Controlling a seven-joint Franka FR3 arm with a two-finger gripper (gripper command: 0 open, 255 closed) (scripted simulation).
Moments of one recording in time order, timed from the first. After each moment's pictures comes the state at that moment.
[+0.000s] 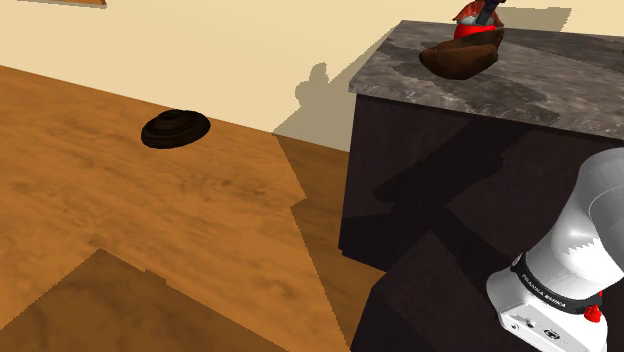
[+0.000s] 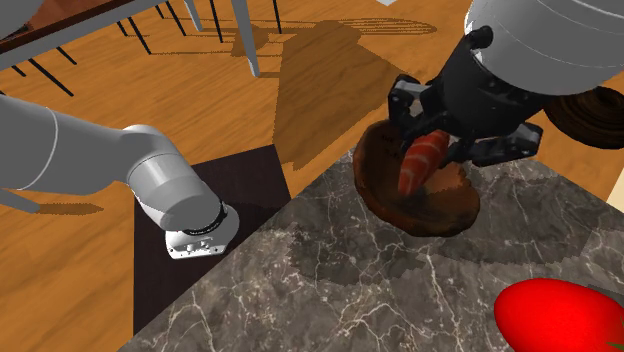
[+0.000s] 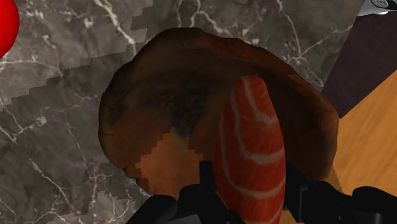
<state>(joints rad) 0.41 -0.43 -0.72 -1.77 -0.11 1.48 -1.05</state>
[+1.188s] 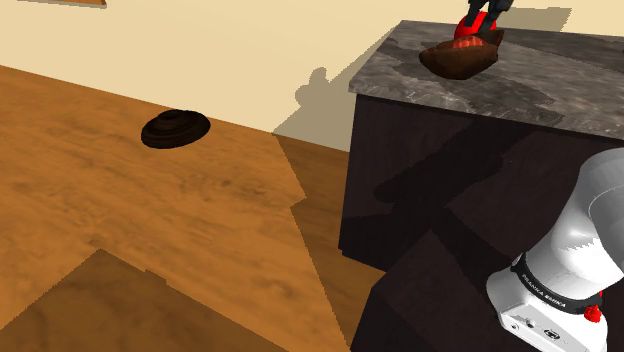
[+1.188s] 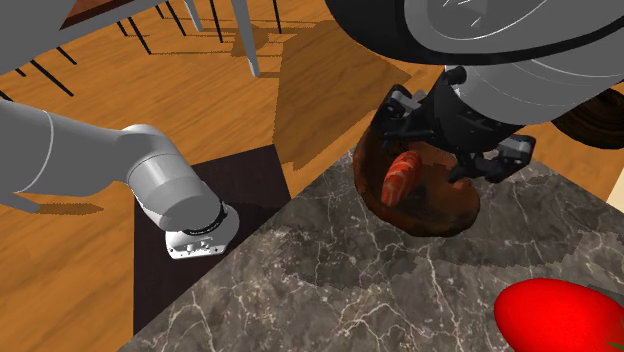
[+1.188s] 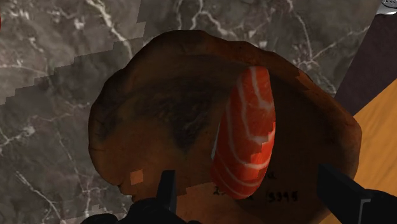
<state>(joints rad) 0.39 -0.46 -0.72 -1.86 -0.13 1.54 -1.04</state>
